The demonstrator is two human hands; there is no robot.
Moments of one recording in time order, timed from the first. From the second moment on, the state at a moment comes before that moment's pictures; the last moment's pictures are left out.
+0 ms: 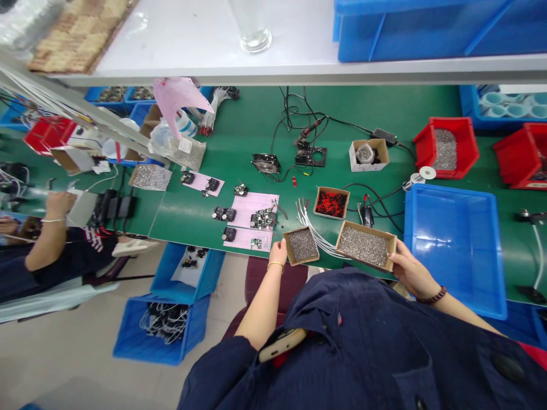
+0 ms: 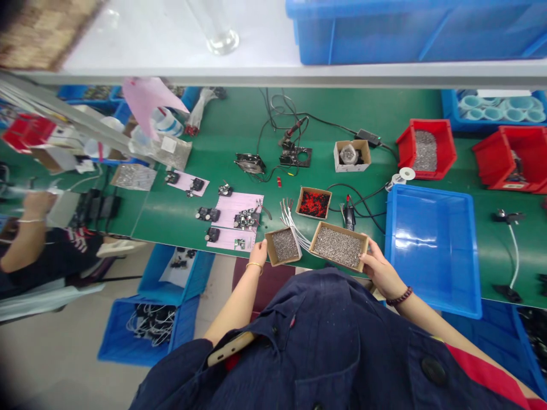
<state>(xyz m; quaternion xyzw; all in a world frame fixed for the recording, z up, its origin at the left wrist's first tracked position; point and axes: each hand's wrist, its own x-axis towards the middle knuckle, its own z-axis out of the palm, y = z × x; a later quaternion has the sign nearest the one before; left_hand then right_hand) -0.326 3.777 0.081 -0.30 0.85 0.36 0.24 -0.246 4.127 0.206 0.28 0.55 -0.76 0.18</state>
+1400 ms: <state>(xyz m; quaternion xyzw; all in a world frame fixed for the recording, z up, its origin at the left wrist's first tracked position) -0.278 3.798 0.110 -0.39 0.47 0.76 0.21 -0.281 4.094 0.135 0.17 0.56 -0.78 0.20</state>
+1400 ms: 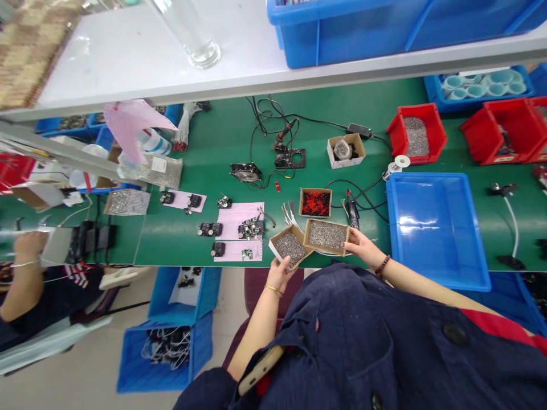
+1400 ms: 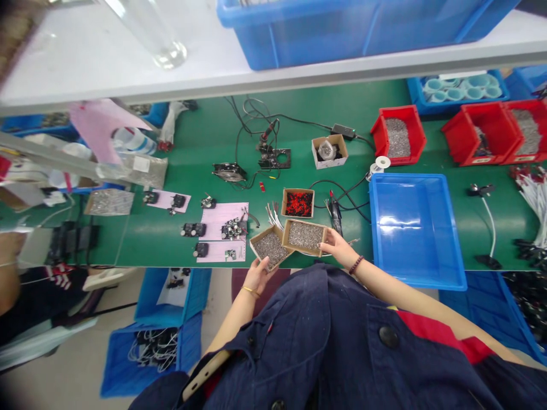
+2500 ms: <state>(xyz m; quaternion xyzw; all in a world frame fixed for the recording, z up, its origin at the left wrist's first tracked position) -0.288 3.837 0.142 -0.27 0.36 0.87 0.22 -0.347 4.071 0.239 -0.35 0.88 -0.32 0.01</state>
